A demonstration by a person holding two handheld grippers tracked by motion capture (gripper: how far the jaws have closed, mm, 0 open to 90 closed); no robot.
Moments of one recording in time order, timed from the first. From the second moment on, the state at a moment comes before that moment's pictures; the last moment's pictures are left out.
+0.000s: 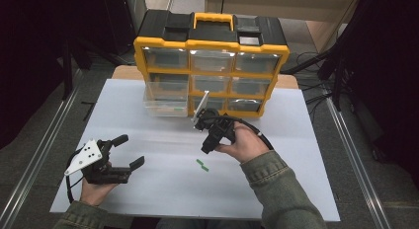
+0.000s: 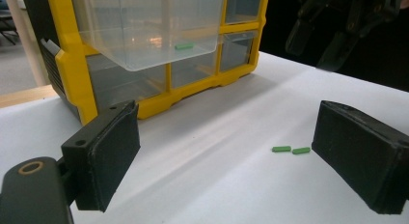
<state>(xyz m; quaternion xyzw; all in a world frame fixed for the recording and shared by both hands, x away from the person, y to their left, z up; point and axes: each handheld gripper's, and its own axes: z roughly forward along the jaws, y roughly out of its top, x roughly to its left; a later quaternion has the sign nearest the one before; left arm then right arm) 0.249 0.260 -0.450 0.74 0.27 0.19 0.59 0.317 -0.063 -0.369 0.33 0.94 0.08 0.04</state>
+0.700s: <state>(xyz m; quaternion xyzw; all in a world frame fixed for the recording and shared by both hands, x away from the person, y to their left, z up) 0.249 0.260 -0.449 0.73 0.27 0.19 0.59 0.303 -0.044 -0.452 0.32 0.95 0.03 0.02</state>
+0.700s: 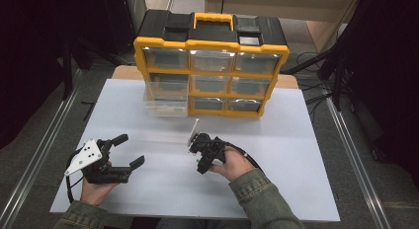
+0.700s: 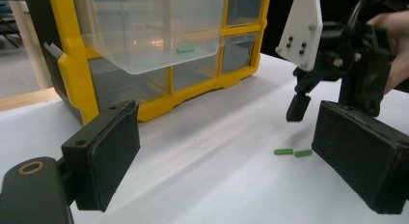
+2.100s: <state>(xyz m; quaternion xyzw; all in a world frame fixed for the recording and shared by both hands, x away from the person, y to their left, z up) 0.249 0.258 -0.450 0.73 0.27 0.18 0.59 0.297 -0.042 -0.452 0.31 0.95 0.01 0.00</state>
